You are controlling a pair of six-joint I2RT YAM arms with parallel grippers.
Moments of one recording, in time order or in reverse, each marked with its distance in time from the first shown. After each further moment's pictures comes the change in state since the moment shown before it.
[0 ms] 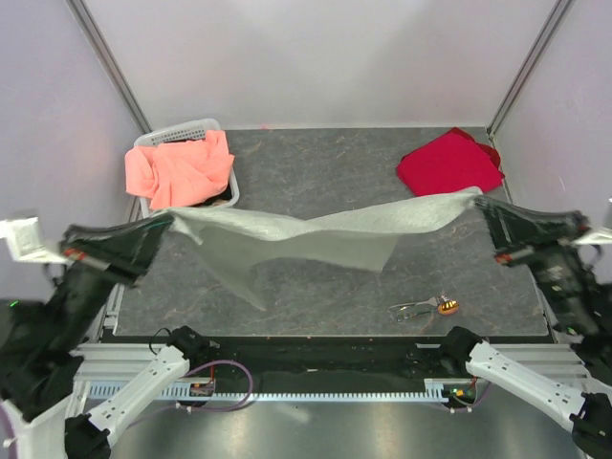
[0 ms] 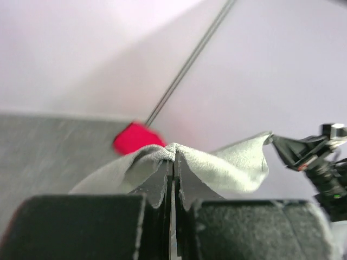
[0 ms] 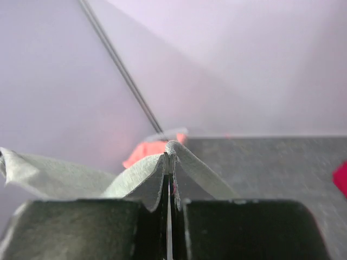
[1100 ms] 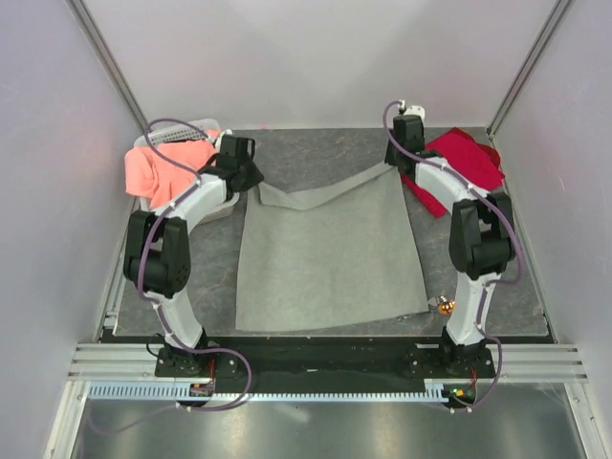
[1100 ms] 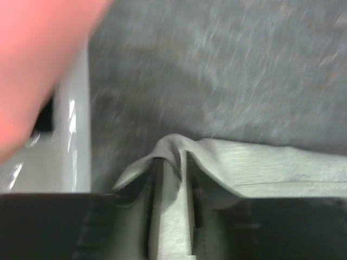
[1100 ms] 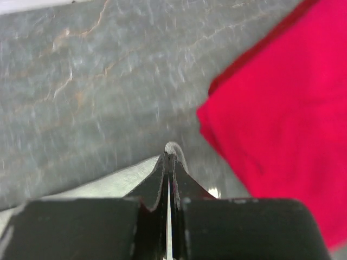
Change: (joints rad) left arm 0.278 1.283 -0.042 0.300 -0.136 -0.084; right arm -0.591 1.395 0.201 0.323 -0.096 -0.112
